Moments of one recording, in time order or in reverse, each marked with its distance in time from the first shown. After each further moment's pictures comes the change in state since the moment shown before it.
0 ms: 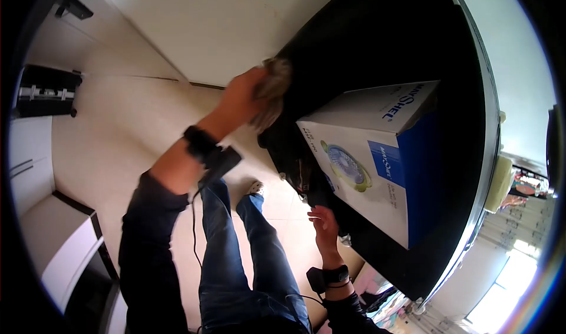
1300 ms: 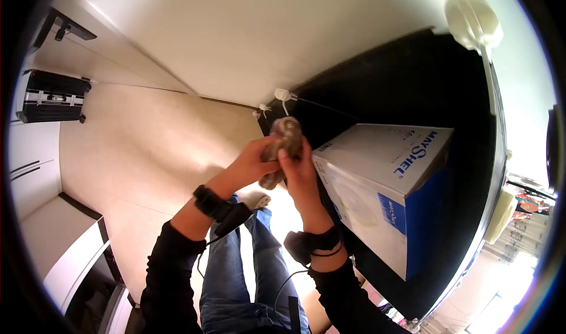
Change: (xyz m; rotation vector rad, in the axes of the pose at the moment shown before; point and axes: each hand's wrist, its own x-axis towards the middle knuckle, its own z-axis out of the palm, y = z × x) left_hand -0.040 -0.006 0.008 -0.662 -0.328 -0.470; right_hand 0.142 -0.143 0.134 0.110 -0.166 -0.153
